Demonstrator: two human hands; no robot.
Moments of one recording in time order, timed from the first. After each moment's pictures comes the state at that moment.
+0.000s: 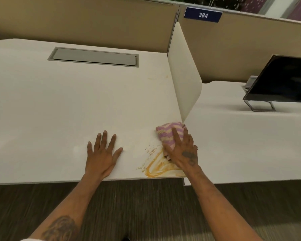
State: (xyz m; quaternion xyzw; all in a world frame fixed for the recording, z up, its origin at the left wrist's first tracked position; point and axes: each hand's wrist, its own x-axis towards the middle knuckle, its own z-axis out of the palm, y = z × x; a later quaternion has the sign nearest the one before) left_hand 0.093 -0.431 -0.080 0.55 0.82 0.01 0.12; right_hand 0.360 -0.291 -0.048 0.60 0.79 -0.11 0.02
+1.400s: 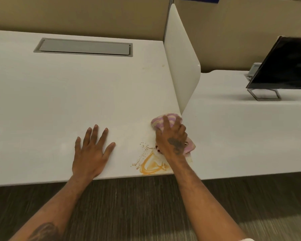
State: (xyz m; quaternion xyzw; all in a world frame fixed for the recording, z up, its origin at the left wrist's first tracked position) left_hand 0.093 -0.431 -0.089 0.55 0.83 0.06 0.08; right_hand 0.315 -0.287 -0.057 0.65 0.75 -0.11 -0.08
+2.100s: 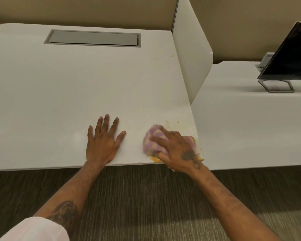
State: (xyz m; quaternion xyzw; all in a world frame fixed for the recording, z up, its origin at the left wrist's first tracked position) left_hand 0.093 -0.432 -0.086 0.55 0.83 0.05 0.08; right_hand 0.354 -0.350 -0.041 0.36 0.92 -0.17 -0.02
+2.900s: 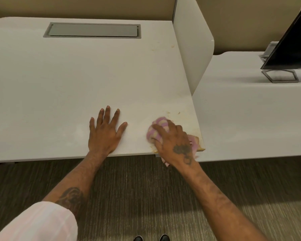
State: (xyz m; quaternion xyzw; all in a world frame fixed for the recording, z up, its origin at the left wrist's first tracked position) left_hand 0.094 -0.433 -0.085 0.54 0.83 0.05 0.08; right_hand 0.335 -0.376 -0.046 0.47 0.87 -0.11 -0.05
